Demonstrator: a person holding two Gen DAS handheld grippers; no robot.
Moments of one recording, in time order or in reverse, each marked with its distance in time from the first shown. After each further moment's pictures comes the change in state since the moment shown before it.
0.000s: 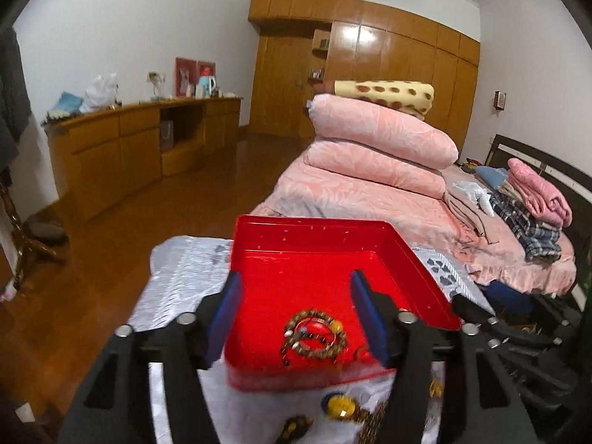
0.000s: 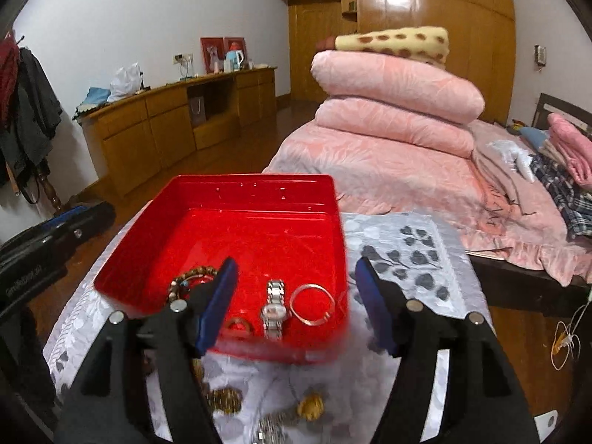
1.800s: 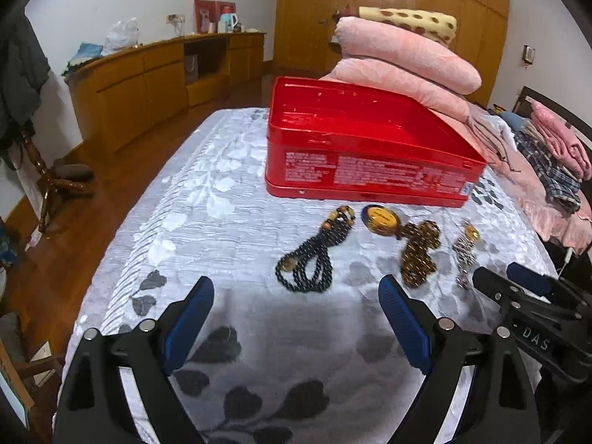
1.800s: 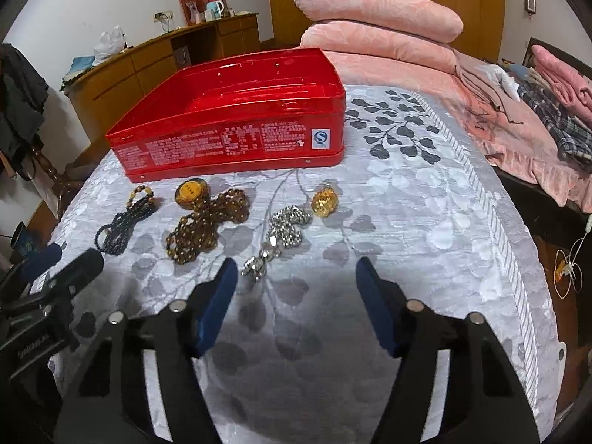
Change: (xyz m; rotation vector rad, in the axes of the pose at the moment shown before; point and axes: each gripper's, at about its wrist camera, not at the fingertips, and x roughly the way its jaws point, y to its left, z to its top) left arm -0.025 0.012 -0.123 -0.045 0.285 0.090; right arm -0.012 0.018 -0.118 0.072 0.265 -0.018
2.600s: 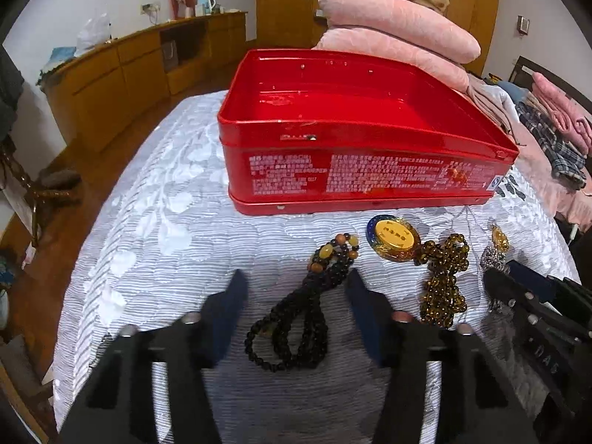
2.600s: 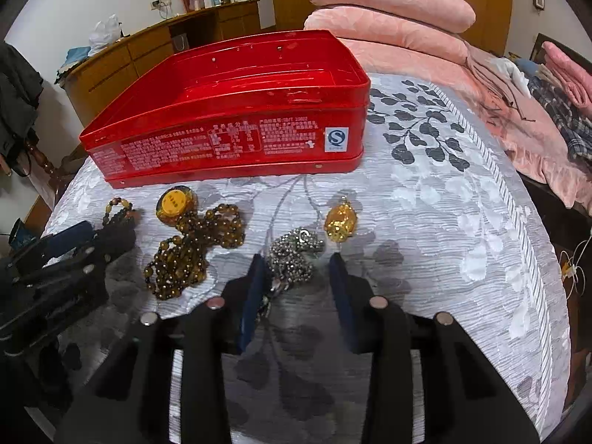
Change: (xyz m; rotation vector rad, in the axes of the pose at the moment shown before) left arm 0.054 -0.017 0.025 0.089 0.094 -0.008; right arm 0.032 0.002 0.016 0.008 0.036 0.013
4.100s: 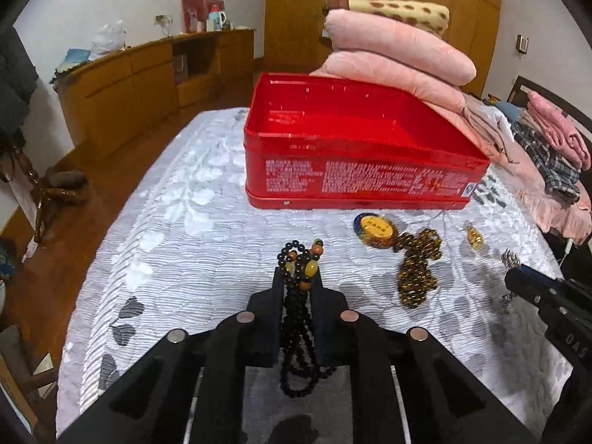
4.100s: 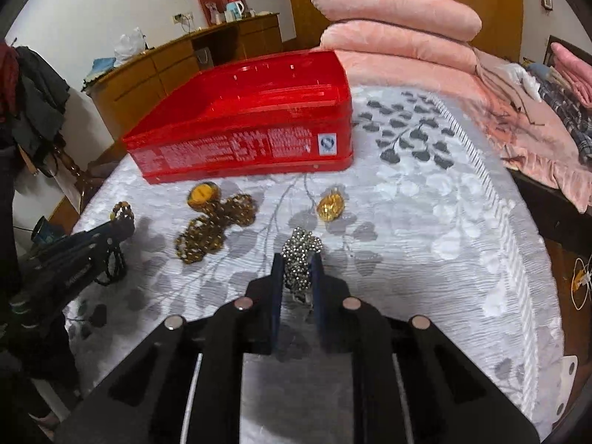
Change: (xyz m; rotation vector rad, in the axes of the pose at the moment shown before) left arm -0.041 0.005 -0.018 -0.042 -0.088 -0.006; right arm -0.052 -0.015 -0.016 -0.036 -0.072 0.097
